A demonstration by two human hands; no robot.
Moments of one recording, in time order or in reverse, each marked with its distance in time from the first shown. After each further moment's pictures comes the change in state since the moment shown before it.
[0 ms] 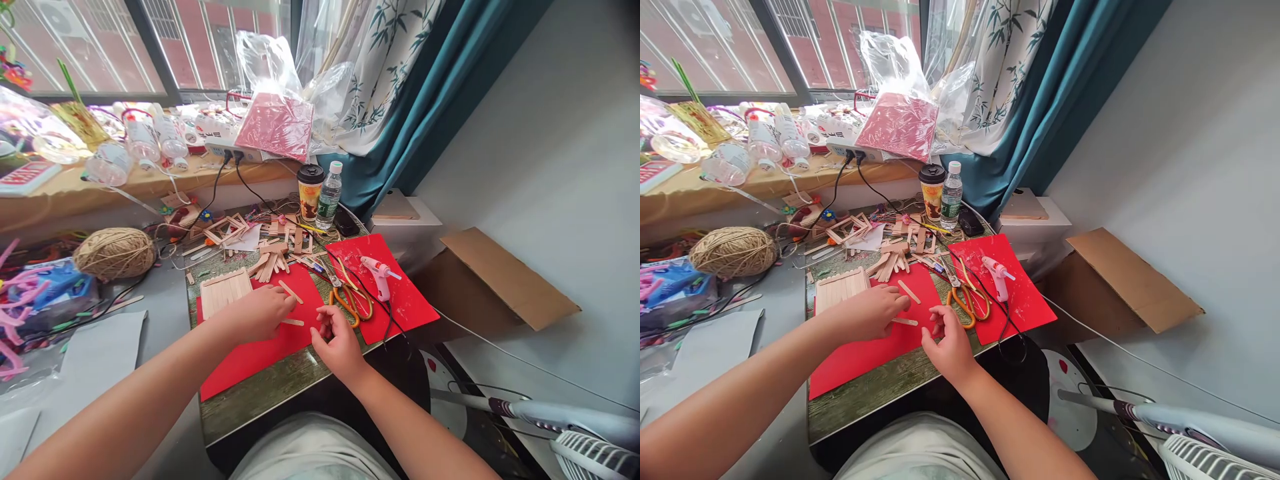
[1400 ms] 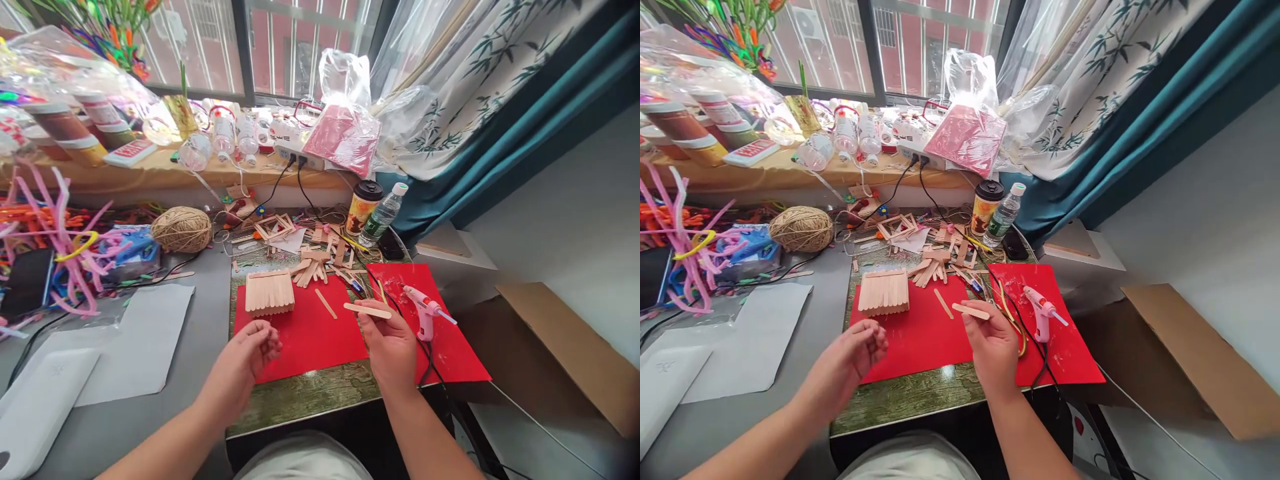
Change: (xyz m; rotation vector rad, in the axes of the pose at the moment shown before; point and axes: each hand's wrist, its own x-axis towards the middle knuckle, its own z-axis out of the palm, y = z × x) left_hand -0.104 0.059 0.042 -2.046 1.004 -0.833; right_hand 0.056 -0.058 0.007 0.455 0.149 -0.004
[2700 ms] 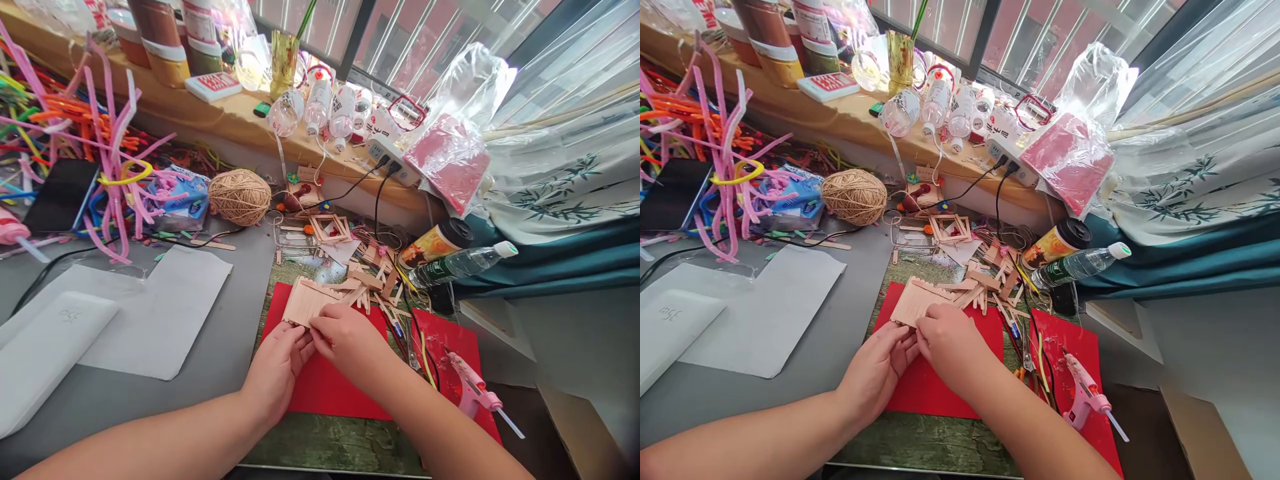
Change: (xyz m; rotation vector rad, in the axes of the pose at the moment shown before) left_hand 0.042 -0.010 -0.004 -0.636 0.070 0.057; right_hand 0.059 0.010 0.156 -1.183 -1.323 -0.418
